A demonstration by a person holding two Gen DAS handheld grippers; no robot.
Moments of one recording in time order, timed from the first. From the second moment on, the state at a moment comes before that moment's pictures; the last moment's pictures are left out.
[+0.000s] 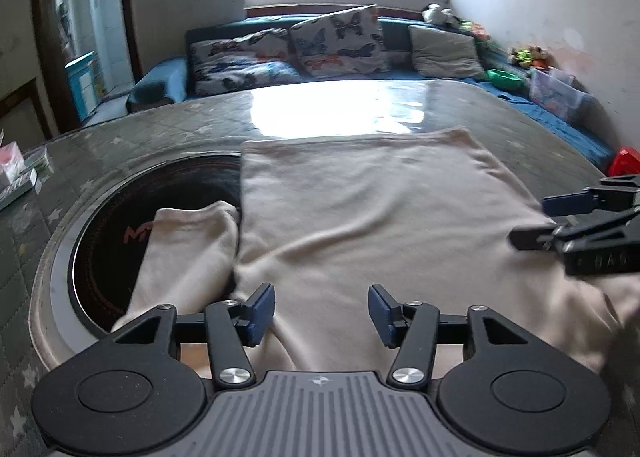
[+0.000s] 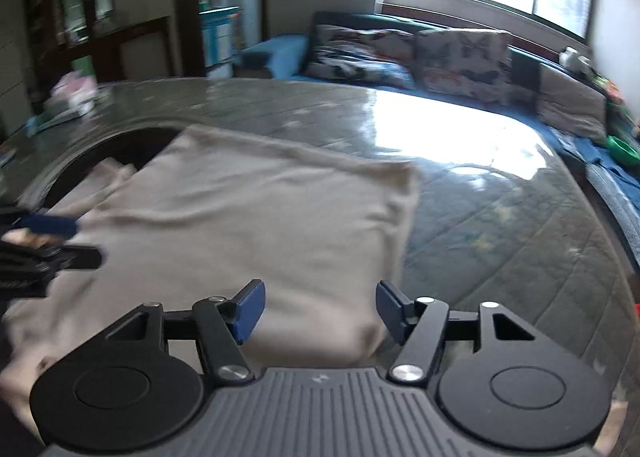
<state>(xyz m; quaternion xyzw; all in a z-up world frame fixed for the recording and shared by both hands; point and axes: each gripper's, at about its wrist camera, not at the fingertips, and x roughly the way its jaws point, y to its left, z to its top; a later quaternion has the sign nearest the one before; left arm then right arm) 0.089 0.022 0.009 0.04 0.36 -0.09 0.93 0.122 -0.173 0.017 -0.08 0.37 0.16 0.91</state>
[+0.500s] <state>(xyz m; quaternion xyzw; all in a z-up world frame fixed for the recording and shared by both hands) 0.054 0.021 -0.001 0.07 0.36 -0.09 0.93 0.030 -0.190 0.018 -0.09 0.33 0.16 0.93</state>
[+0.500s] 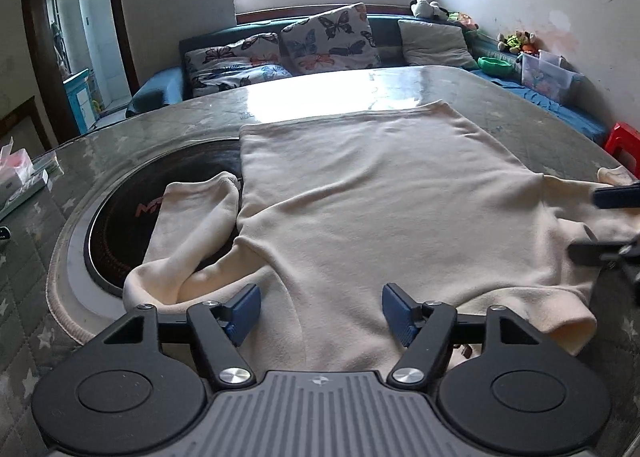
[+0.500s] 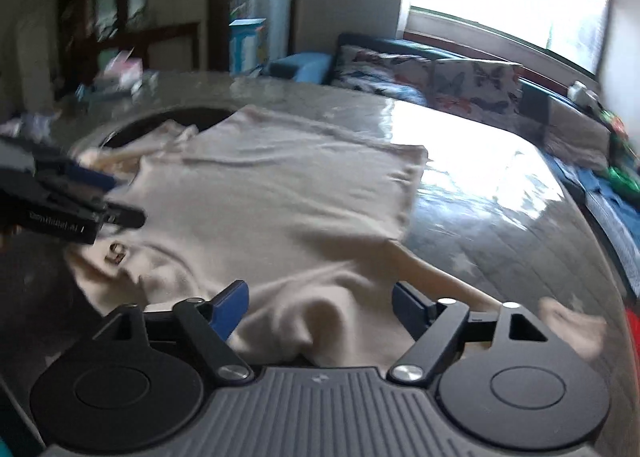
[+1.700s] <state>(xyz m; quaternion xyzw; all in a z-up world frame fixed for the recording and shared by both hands) 0.060 -0.084 -0.008 0.10 0.35 -0.20 0.91 0.032 -0.300 -0.004 0.06 0.32 -0.05 0.95</state>
